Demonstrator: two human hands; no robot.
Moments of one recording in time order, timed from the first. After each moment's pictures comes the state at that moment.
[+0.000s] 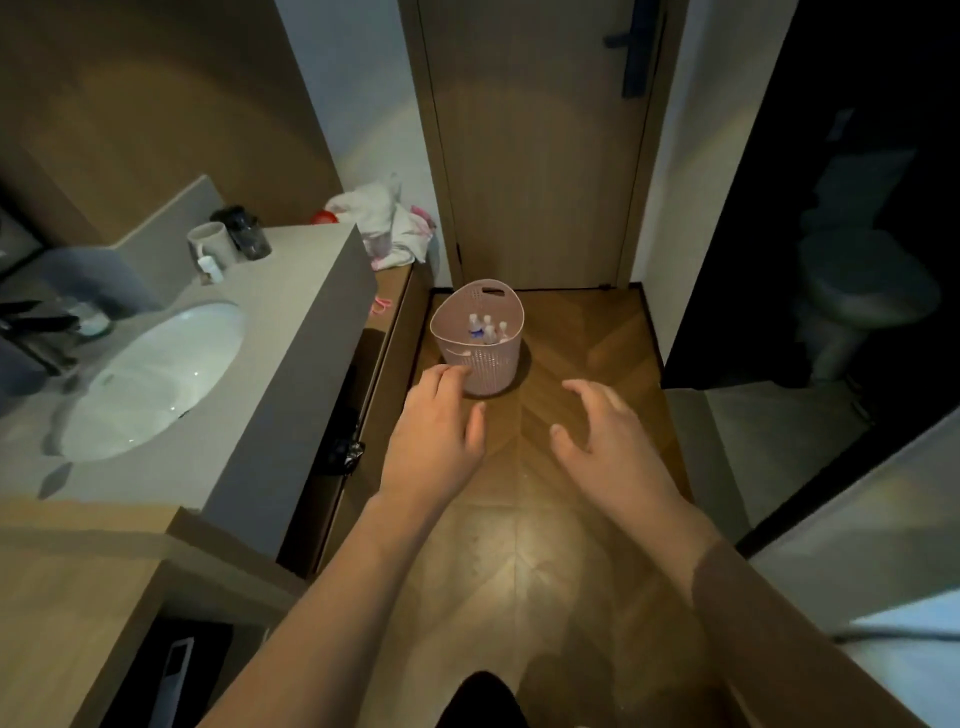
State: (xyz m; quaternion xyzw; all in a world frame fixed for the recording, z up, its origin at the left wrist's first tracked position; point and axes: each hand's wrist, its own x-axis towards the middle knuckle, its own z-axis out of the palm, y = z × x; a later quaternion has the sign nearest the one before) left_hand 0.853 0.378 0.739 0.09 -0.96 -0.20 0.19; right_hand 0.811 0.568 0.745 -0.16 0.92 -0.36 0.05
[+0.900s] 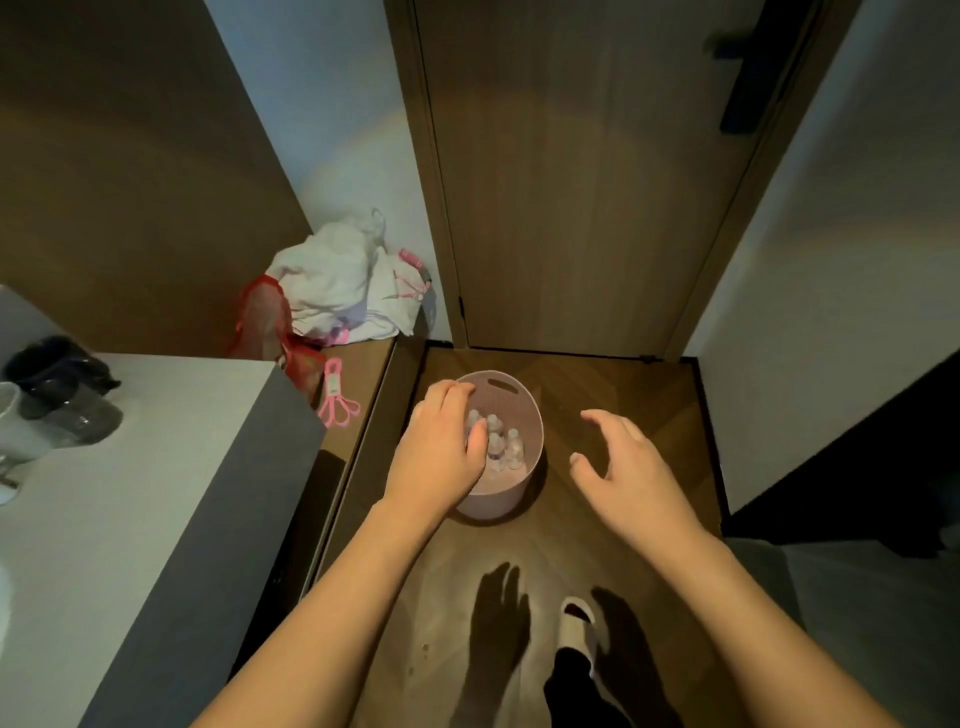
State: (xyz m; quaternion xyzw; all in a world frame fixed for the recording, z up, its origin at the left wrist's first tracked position) left_hand 0.264 0.160 0.678 0.11 -0.96 -0.22 0.10; right_hand 0.218 0.371 0.691 -0.16 0.92 -0.33 0.14
